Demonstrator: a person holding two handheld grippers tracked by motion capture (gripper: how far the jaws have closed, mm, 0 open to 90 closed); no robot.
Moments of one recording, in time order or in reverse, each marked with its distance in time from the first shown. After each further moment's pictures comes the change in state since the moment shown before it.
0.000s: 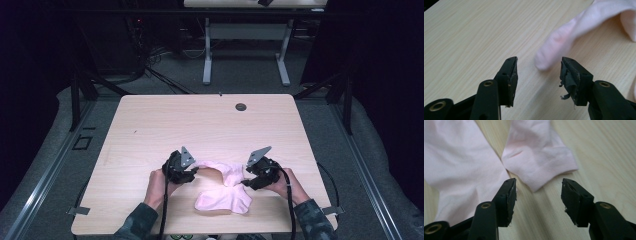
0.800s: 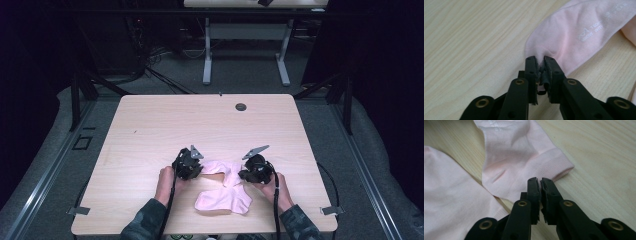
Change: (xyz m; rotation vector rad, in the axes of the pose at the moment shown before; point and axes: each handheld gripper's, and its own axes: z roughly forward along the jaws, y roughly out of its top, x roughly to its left) left arm -0.008 0.008 0.040 0.139 -0.109 -0.049; right arm 0.003 0.005 0.028 -0.022 -0.068 0.284
